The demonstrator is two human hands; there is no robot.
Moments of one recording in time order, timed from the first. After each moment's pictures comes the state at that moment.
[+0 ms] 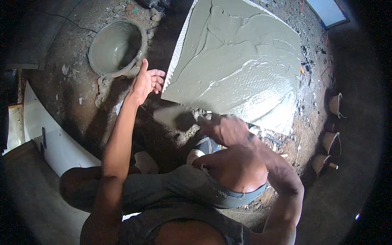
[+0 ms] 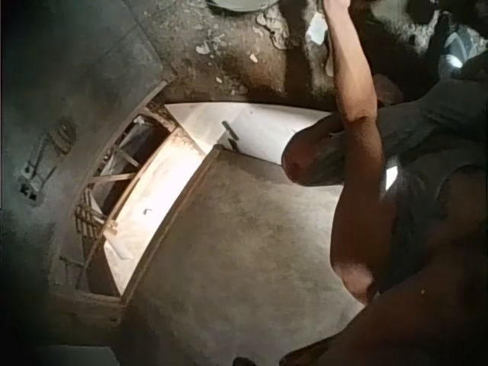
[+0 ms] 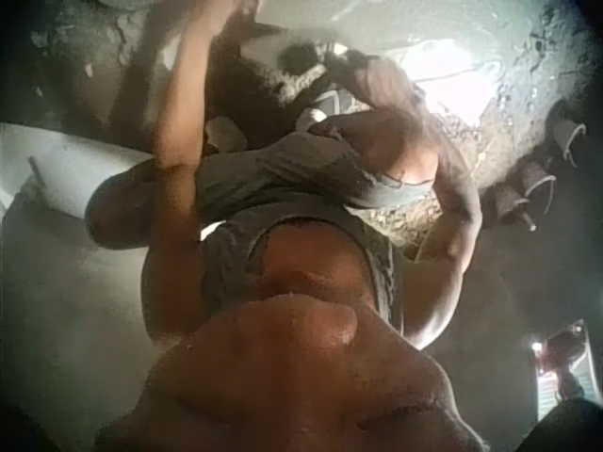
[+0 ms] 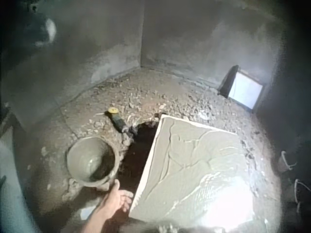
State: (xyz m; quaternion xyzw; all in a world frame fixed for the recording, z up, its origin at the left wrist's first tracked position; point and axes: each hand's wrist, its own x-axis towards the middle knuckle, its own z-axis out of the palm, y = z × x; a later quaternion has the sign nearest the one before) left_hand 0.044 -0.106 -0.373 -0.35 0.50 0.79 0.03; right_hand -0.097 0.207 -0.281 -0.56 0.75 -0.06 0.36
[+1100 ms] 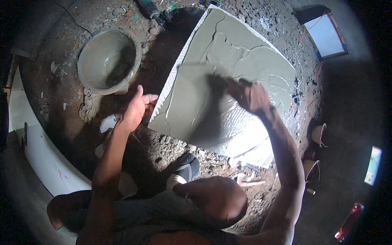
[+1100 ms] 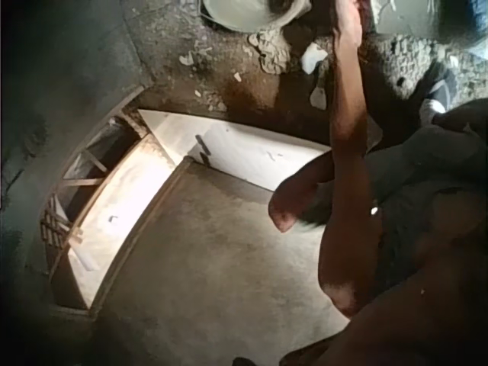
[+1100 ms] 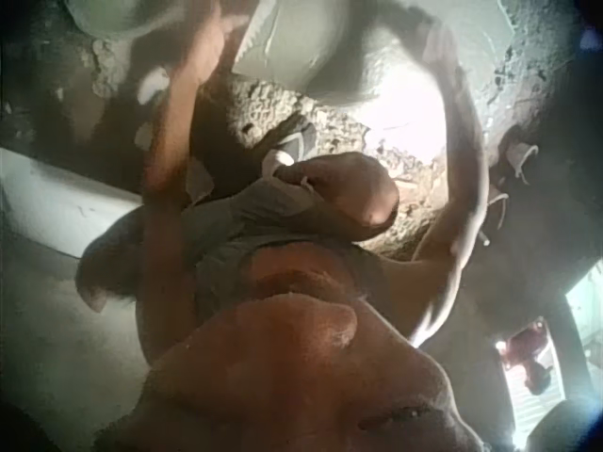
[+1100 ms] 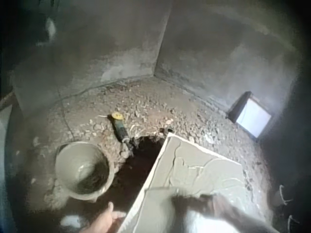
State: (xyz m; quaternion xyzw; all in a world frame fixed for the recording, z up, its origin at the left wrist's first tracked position) left_hand 0.037 -0.083 -0.395 -0.29 0.41 0.87 -0.03; right_hand -0.307 0.139 -0.294 -0.77 0.56 -0.04 -0.30
